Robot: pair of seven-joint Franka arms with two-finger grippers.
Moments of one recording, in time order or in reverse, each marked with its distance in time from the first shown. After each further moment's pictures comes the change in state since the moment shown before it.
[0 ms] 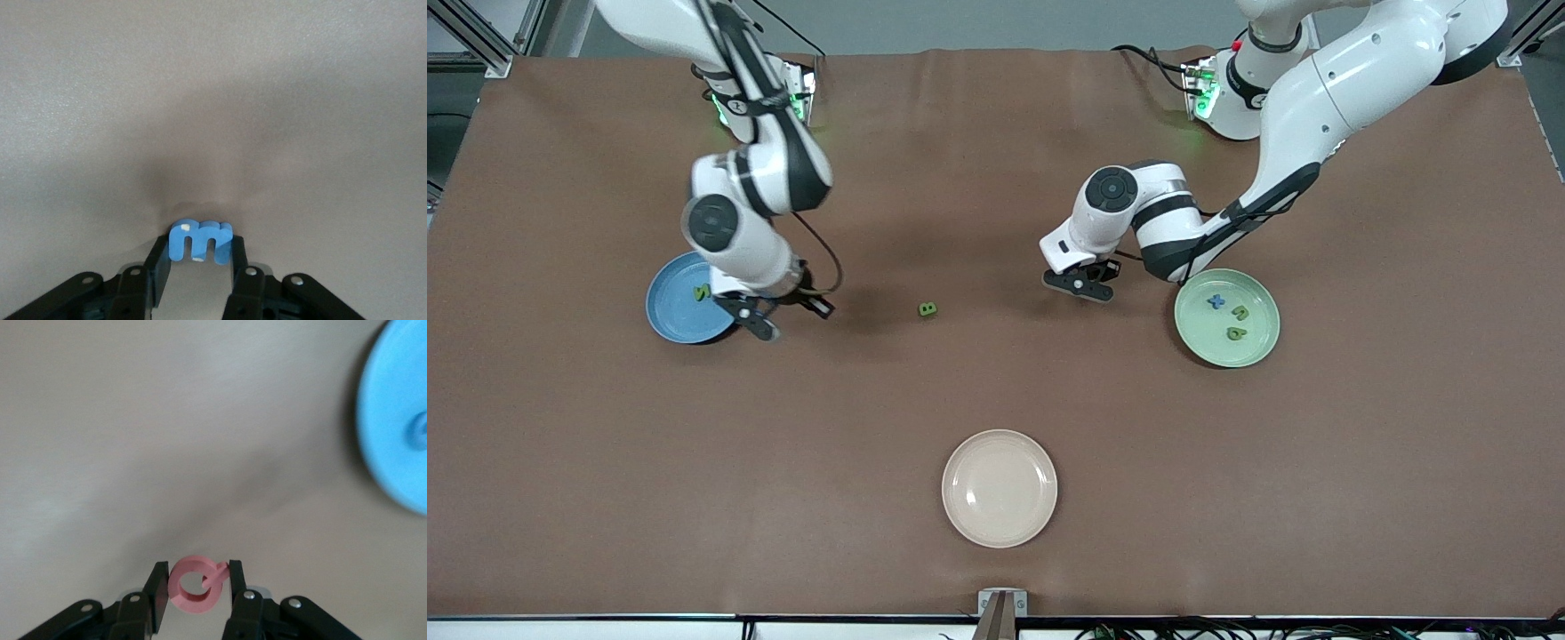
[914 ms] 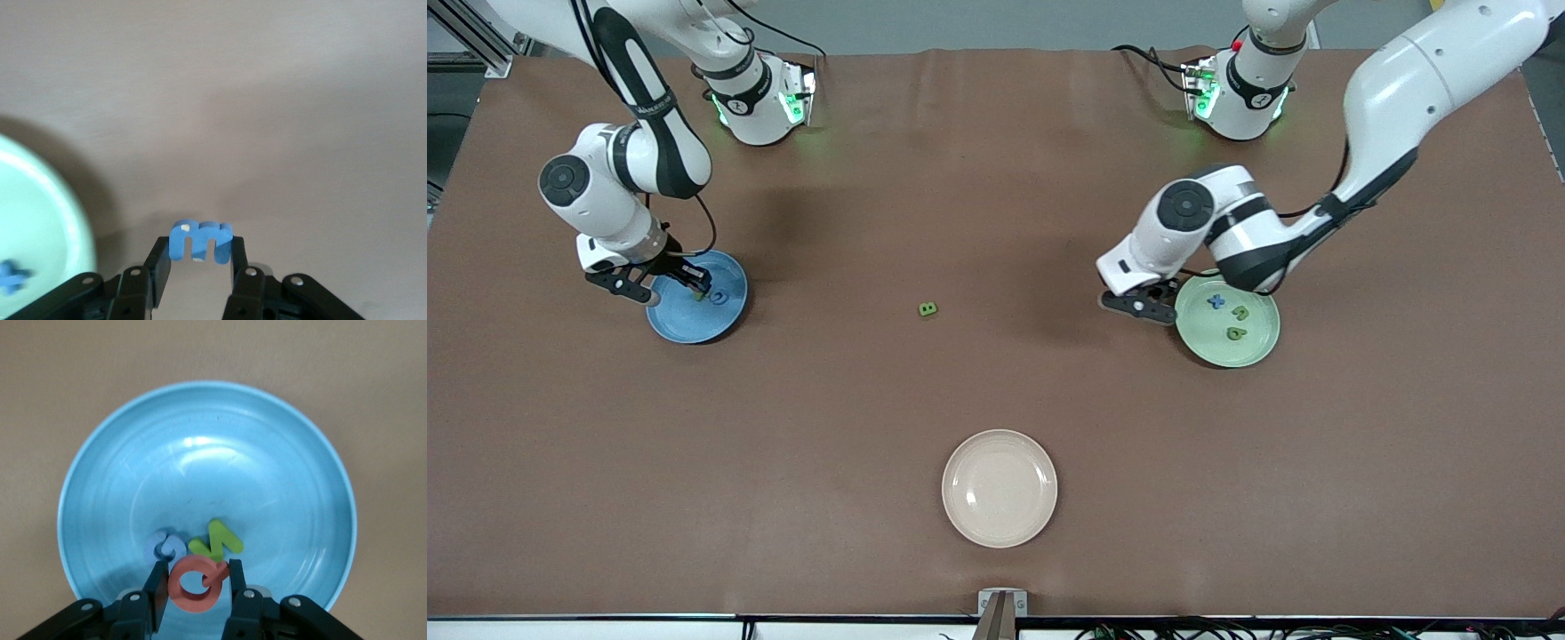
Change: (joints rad) left arm 0.420 -0.004 -0.237 -0.028 0.000 -0.203 0.203; right arm -0.413 -0.082 0.007 -0.345 -0.186 0.347 -0.501
